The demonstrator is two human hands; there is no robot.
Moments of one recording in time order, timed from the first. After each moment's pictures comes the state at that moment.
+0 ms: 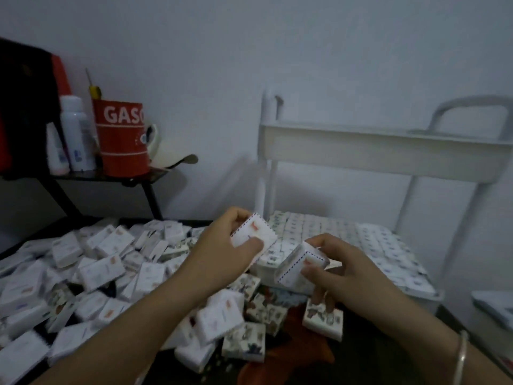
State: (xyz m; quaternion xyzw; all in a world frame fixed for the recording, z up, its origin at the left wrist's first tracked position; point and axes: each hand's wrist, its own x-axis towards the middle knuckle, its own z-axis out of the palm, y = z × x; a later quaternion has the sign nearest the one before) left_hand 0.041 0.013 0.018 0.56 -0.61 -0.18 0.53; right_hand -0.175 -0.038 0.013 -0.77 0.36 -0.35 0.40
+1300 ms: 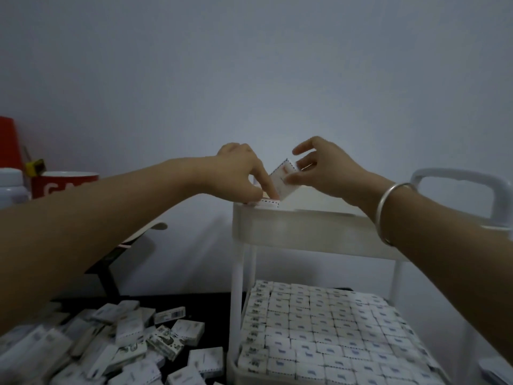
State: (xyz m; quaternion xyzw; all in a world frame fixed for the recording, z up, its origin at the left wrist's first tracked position) left_hand 0.060 -0.126 0.233 0.55 -0.81 0.14 0.15; right_hand -0.125 -0.195 0.227 -0.81 0.40 -0.42 0.13
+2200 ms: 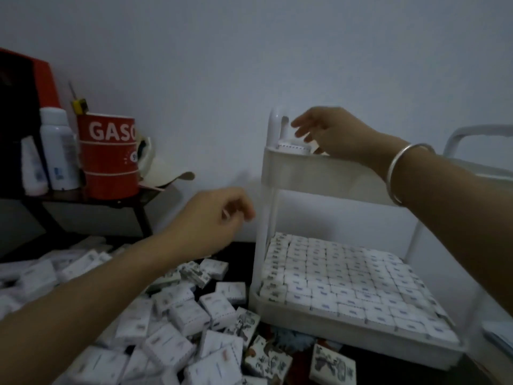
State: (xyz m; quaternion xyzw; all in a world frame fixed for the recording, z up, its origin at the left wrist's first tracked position) left_hand 0.097 -0.047 0.081 0.55 -0.73 0.00 0.41; right_hand -0.097 -0.177 0.206 -0.86 0.36 -0.34 0.09
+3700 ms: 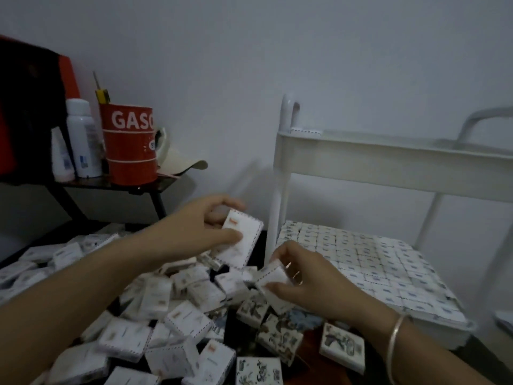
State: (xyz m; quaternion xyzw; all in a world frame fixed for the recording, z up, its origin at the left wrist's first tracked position) left_hand 0.113 0.000 0.067 0.59 -0.64 -0.28 0.41; right_hand -0.108 -0.088 0.004 -0.90 0.29 -0.24 0.21
